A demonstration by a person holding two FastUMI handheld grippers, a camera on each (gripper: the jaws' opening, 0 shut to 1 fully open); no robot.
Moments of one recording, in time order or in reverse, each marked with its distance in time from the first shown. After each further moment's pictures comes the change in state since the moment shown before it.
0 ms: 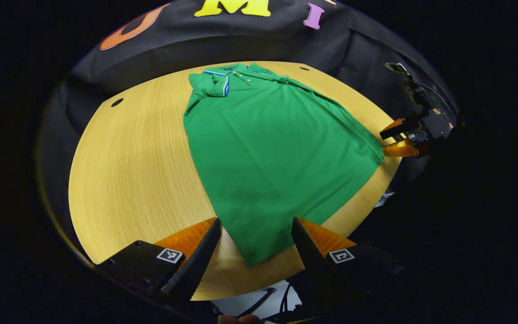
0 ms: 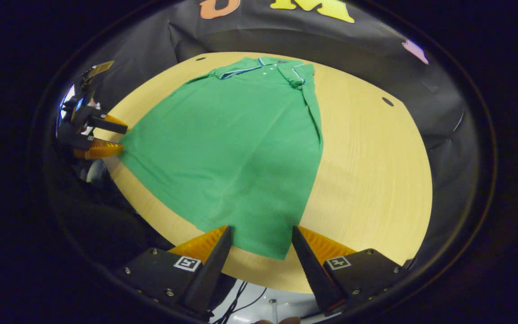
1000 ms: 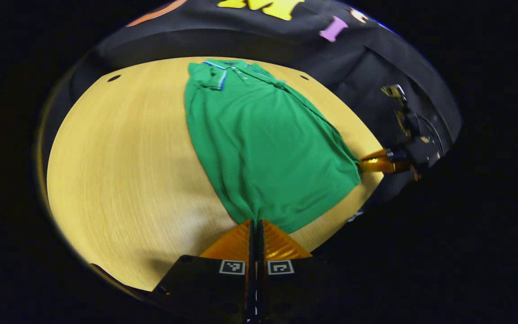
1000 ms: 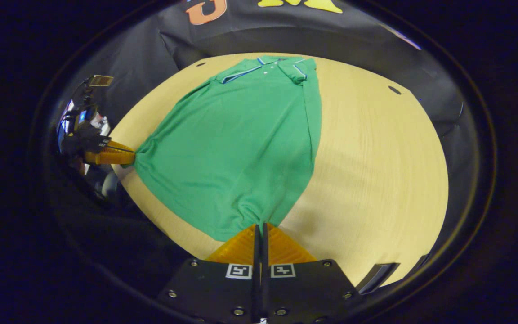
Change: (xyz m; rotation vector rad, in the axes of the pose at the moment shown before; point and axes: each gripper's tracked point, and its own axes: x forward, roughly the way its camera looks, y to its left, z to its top) left arm -0.005 -0.029 0.025 -0.246 -0.047 -0.152; right arm -0.011 0.007 0.014 0.115 -0.010 0.143
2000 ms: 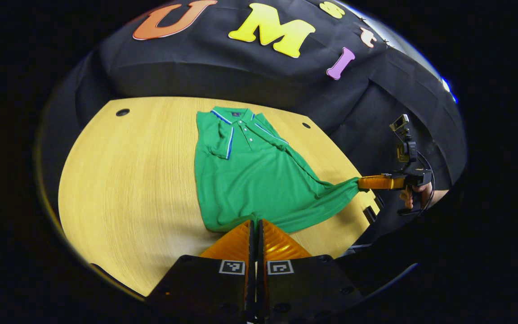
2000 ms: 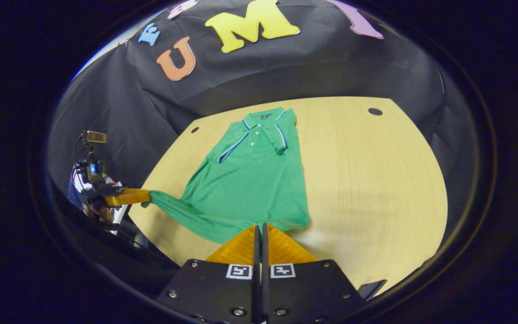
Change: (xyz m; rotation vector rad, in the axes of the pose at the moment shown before) left arm -0.039 0.000 0.131 0.011 -0.240 0.005; right arm -0.062 -0.019 0.123 0.218 -0.277 0.120
